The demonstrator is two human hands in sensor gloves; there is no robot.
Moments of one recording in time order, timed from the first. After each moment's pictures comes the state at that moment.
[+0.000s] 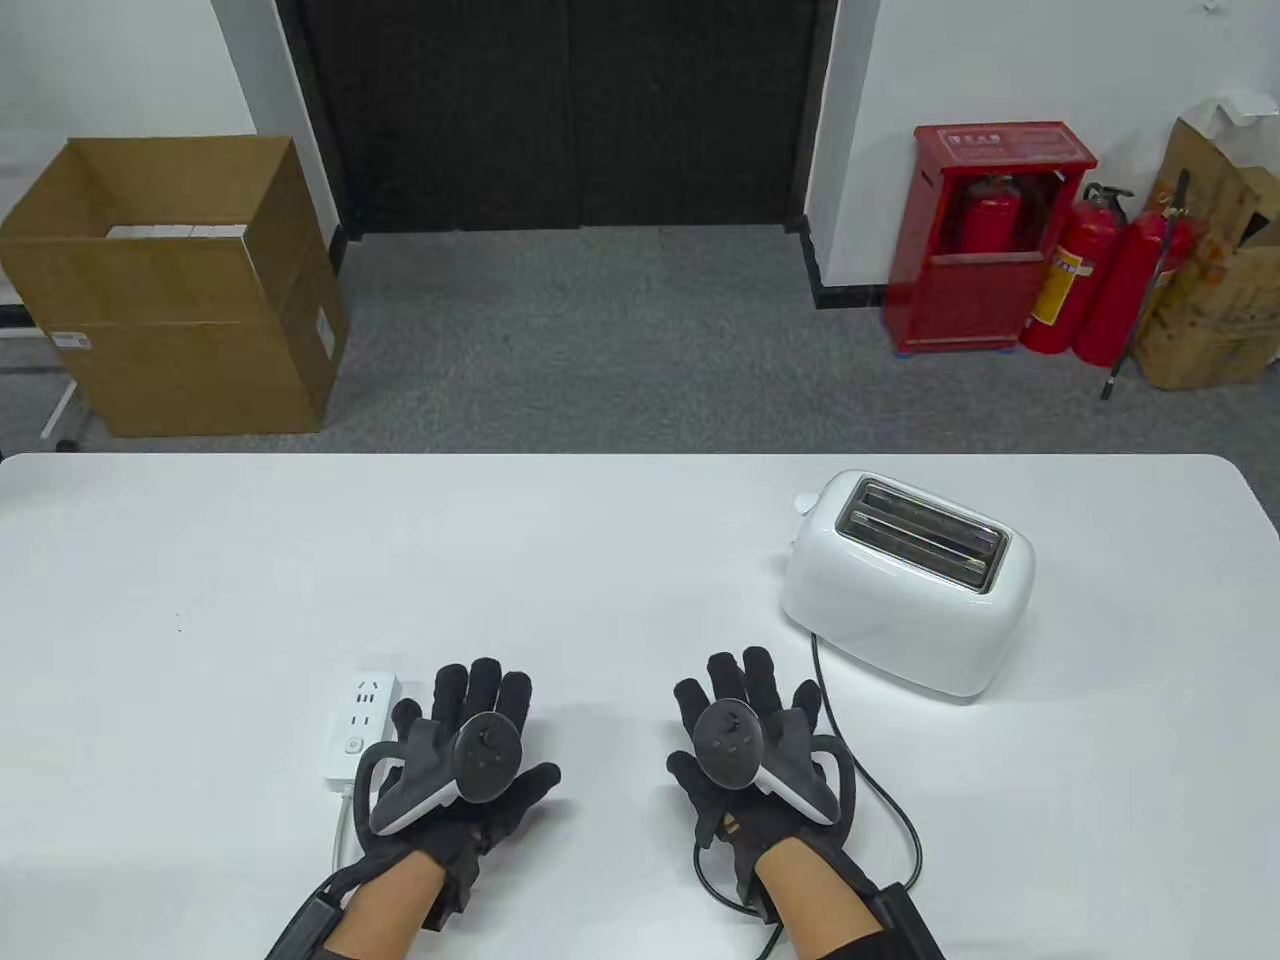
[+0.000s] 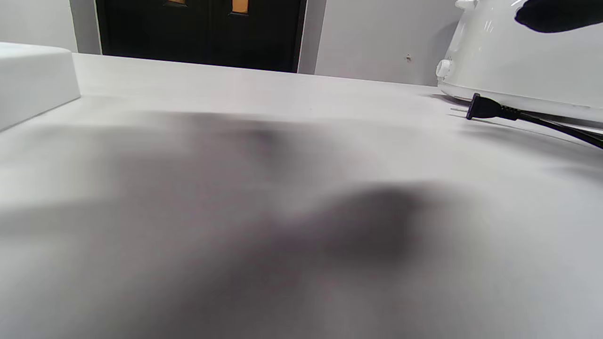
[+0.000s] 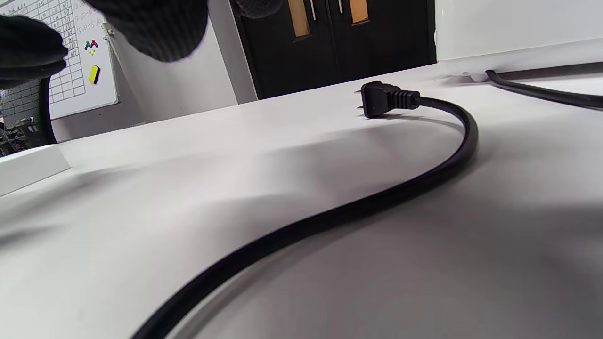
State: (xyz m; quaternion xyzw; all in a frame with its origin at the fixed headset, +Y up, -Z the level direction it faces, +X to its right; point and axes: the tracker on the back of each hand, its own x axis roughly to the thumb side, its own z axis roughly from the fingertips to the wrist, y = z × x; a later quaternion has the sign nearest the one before) left_hand -0.191 -0.743 -0.342 -0.06 -0.13 0.04 0.99; right_hand 0.082 -0.740 -0.343 0.09 0.05 0.99 0.13
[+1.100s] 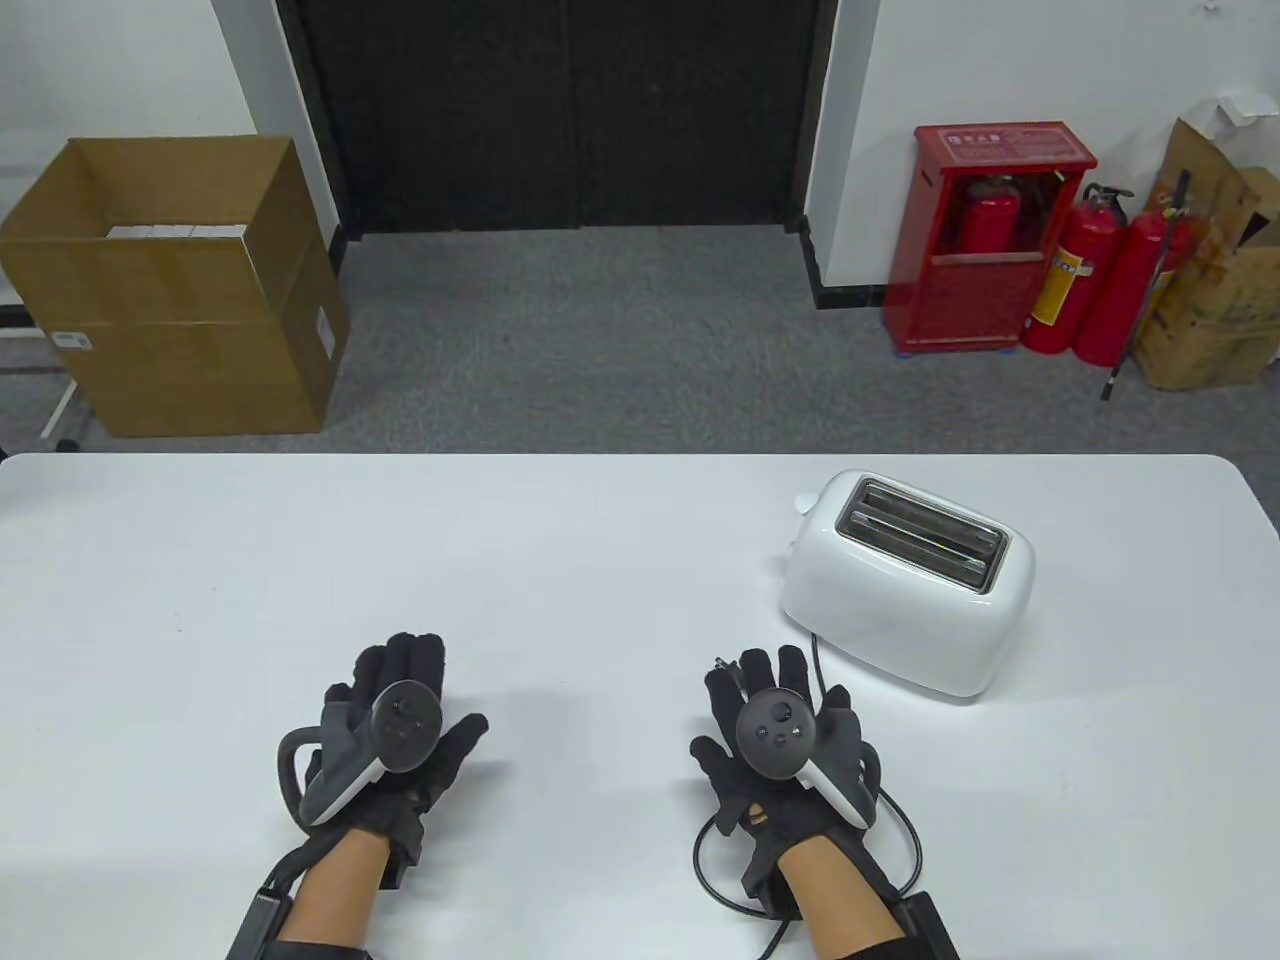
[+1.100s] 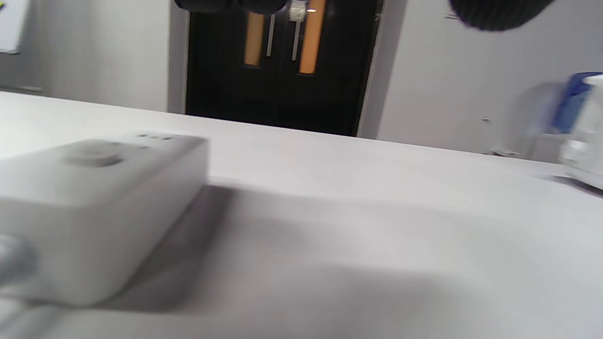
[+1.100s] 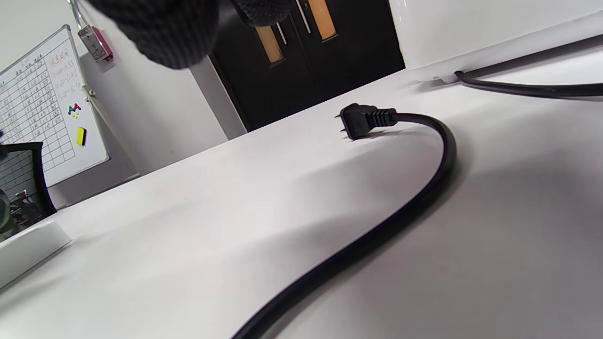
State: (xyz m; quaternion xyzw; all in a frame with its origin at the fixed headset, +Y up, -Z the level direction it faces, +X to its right) left_hand -0.265 -0.721 -0.358 0.01 0.01 0.07 1.00; right_hand 0.112 -0.738 -0.344 0.04 0.04 0.97 0.23
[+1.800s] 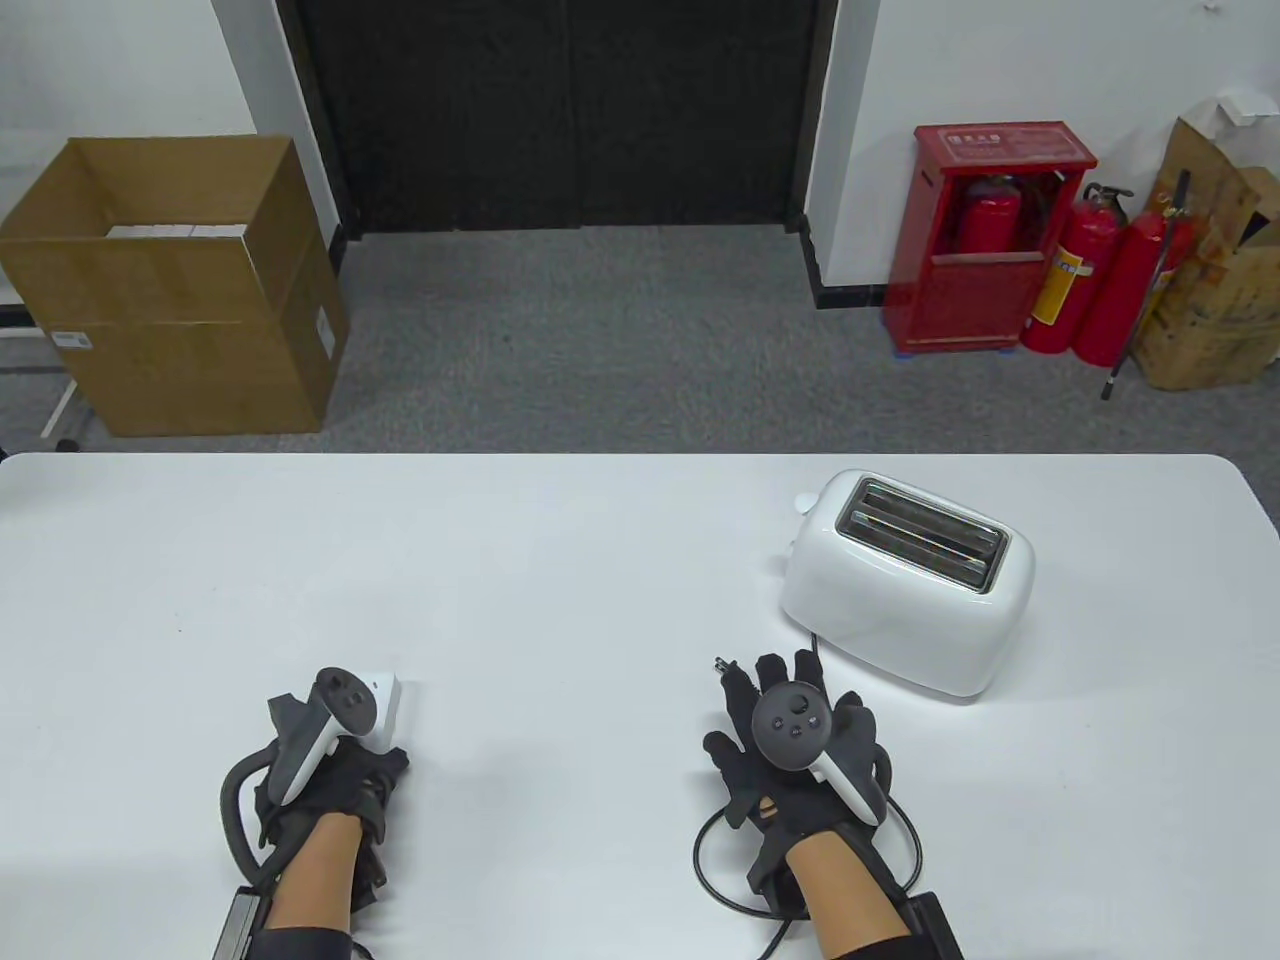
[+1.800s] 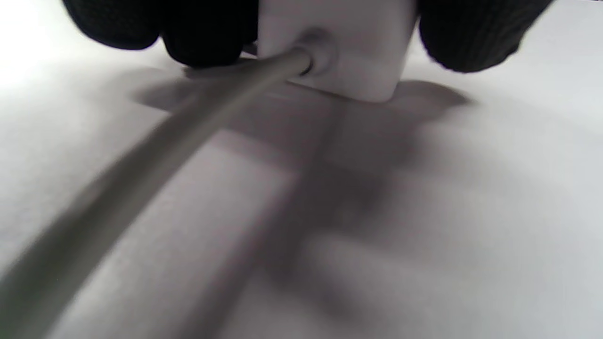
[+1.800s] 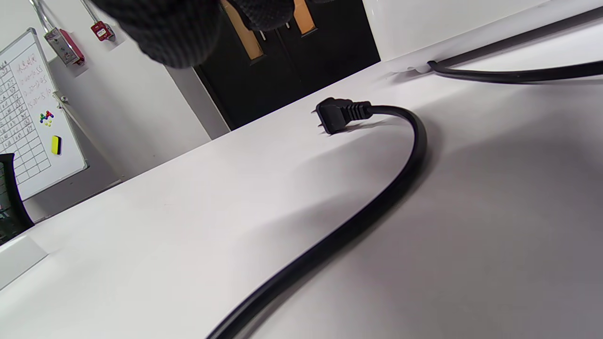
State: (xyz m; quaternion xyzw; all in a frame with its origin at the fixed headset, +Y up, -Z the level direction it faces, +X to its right) left_hand -0.312 -0.765 -0.366 -0.20 0.22 0.06 0.95; right_hand 0.121 -0.742 -0.348 0.02 0.05 0.97 0.24
